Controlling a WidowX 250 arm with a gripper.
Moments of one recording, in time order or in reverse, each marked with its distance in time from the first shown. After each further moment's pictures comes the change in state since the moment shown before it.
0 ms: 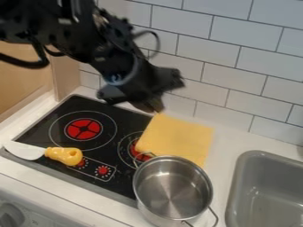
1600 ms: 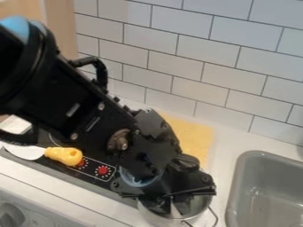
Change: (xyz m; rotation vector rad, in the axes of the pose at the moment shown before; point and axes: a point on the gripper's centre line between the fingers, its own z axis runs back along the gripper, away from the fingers) arm -0.108 0.003 0.001 0.045 0.226 -0.076
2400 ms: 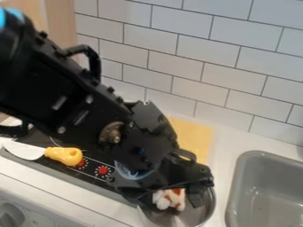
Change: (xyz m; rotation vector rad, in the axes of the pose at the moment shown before) arm 0.003 0.000 0.011 -0.001 -0.020 0.026
